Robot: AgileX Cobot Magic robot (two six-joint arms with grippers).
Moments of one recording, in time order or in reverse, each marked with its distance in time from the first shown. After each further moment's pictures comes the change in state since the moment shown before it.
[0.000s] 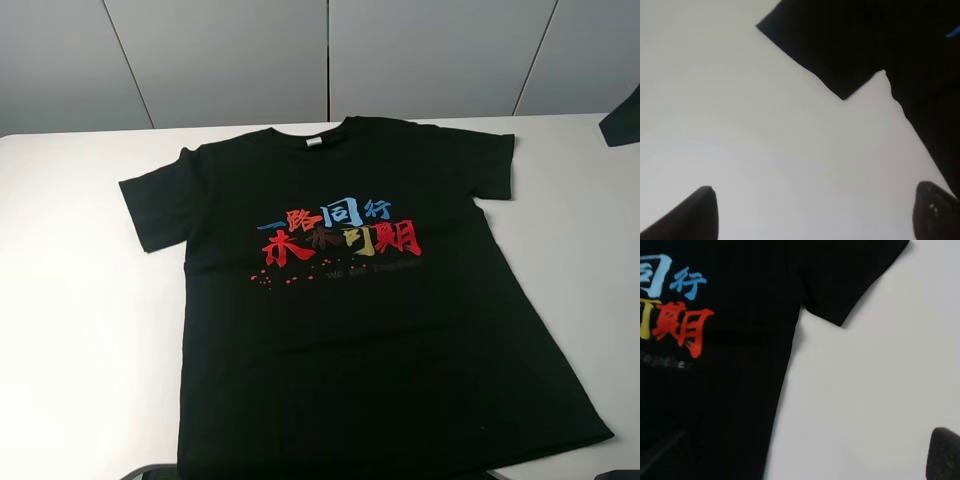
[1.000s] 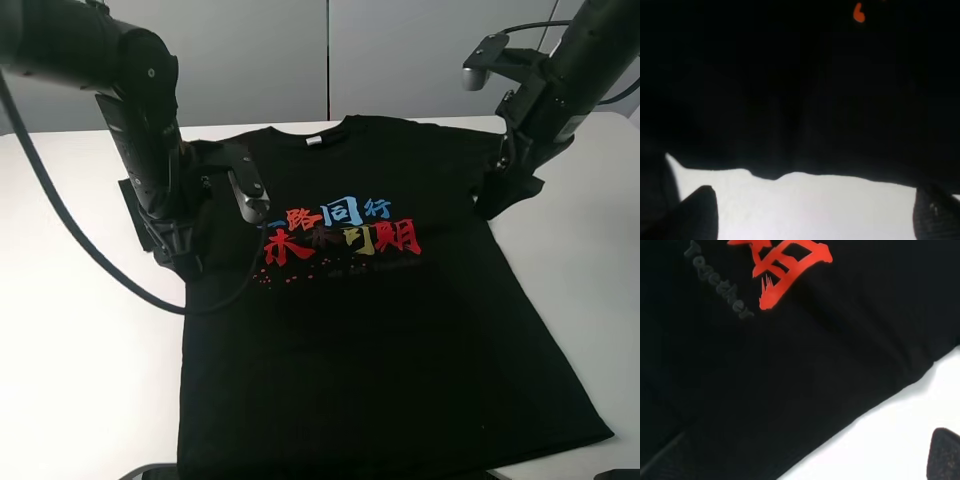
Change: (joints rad) left arm -0.470 0.989 -0.264 0.112 -0.101 0.360; right arm 0.139 0.680 -0.251 0.080 0.071 -0.527
